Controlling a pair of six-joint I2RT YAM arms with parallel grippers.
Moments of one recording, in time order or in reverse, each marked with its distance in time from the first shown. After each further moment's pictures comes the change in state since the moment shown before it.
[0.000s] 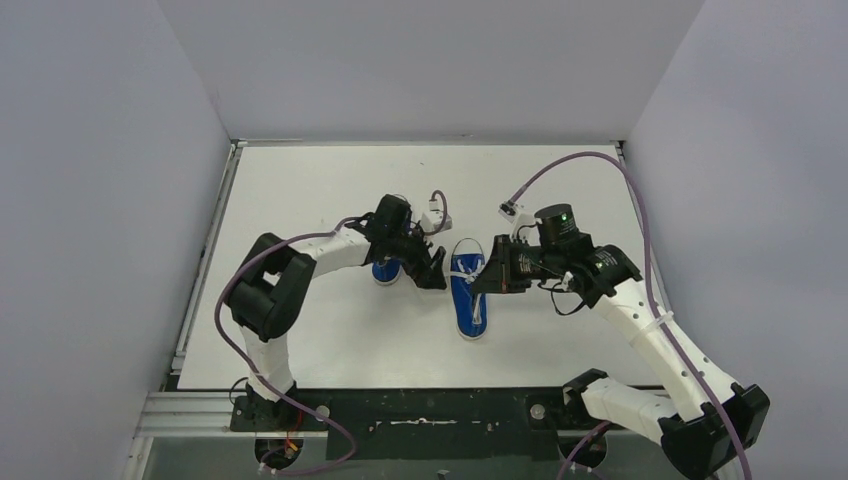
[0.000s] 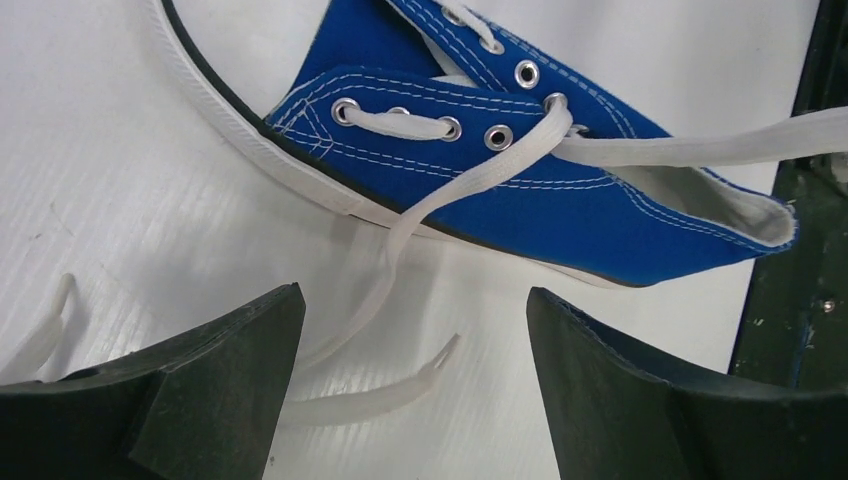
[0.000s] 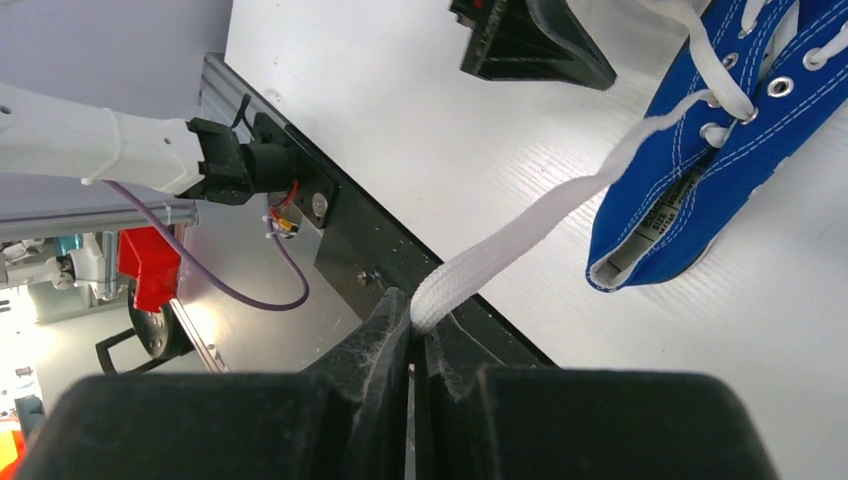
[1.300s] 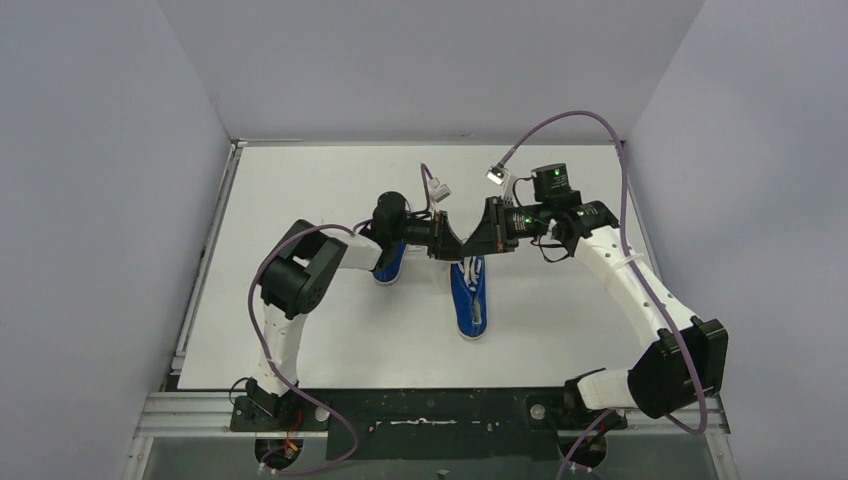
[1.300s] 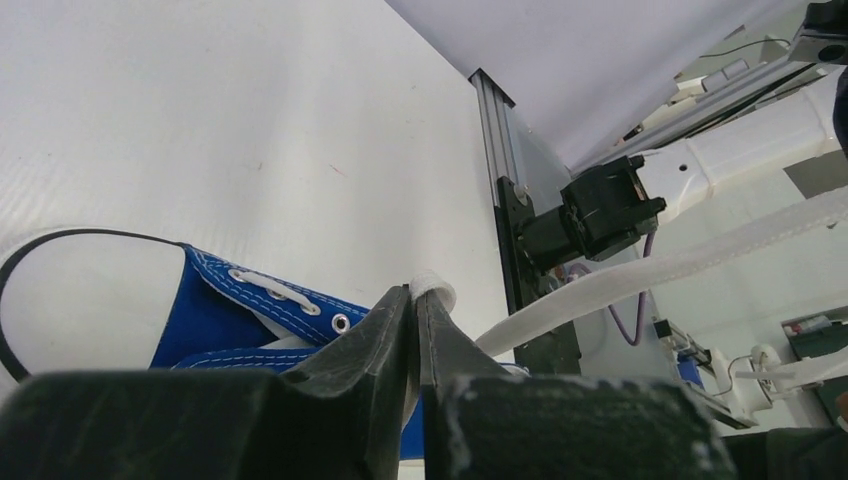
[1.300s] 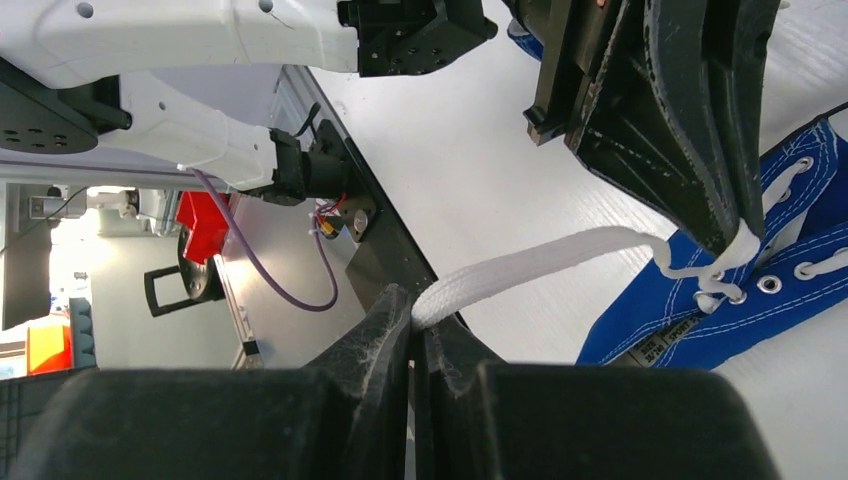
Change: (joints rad) left arm 0.010 0.236 0.013 0.976 0.375 -0.836; right arm -0.151 0.292 0.190 0.095 -0.339 -0.180
